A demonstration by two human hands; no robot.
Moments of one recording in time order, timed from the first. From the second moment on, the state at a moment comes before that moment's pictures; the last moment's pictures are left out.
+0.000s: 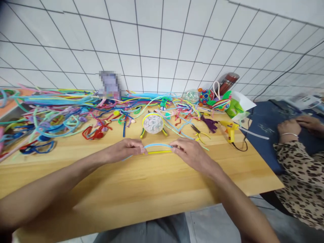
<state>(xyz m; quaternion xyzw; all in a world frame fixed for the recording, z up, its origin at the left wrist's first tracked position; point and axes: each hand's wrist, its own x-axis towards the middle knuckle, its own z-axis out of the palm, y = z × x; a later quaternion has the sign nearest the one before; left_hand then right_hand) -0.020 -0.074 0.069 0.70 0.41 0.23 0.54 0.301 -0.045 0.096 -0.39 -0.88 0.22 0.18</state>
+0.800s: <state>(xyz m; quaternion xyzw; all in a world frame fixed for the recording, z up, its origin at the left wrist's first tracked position) -0.020 -0.073 0.025 0.51 0.38 0.30 0.71 0.215 -0.040 0.046 -0.41 -0.62 0.65 0.15</state>
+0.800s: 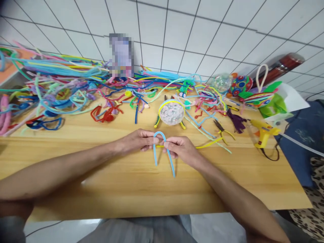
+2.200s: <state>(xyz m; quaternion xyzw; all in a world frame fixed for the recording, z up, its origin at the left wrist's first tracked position) -0.022 -0.080 0.044 0.54 0.38 0.18 0.73 0.234 -0.050 0.047 -0.41 -0.68 0.52 0.32</state>
